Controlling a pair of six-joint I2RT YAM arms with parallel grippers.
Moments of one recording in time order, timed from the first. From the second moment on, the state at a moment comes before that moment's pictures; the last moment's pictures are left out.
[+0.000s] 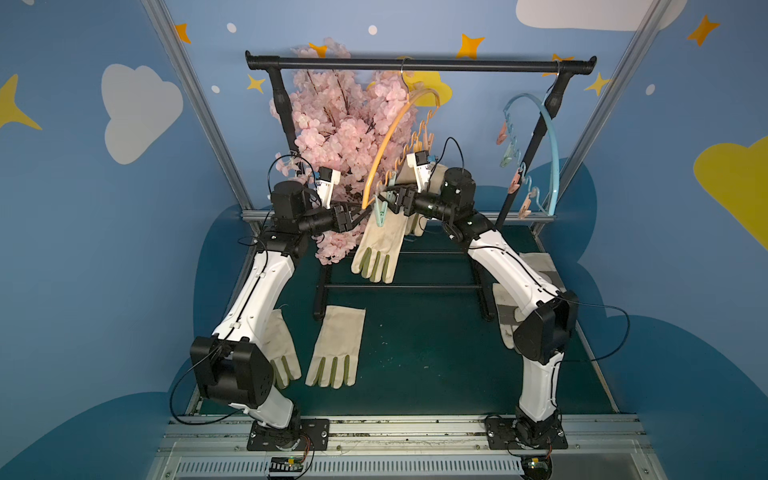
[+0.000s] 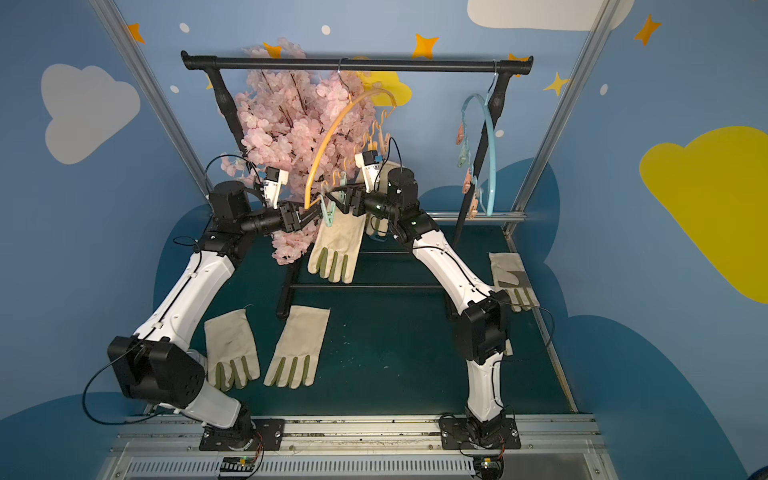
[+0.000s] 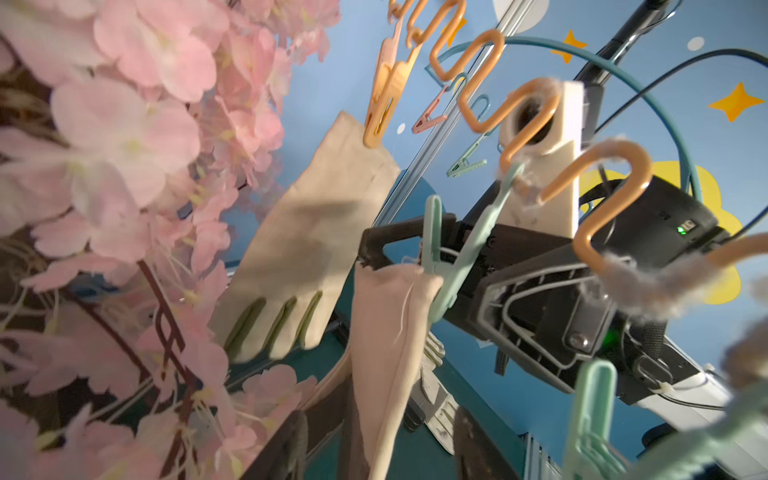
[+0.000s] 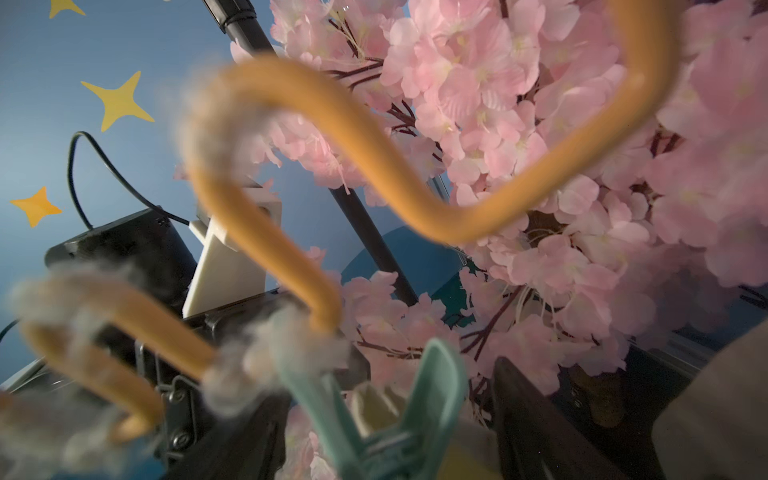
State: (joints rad) left arm -0.11 1.55 1.54 -0.19 0.83 -0.40; right arm 0.57 1.95 1.99 -0.01 -0.61 0.48
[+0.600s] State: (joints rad) left arm -0.11 1.06 1.18 -0.49 0.50 -0.40; right arm 0.58 1.62 1.62 0.00 -0.47 0.37
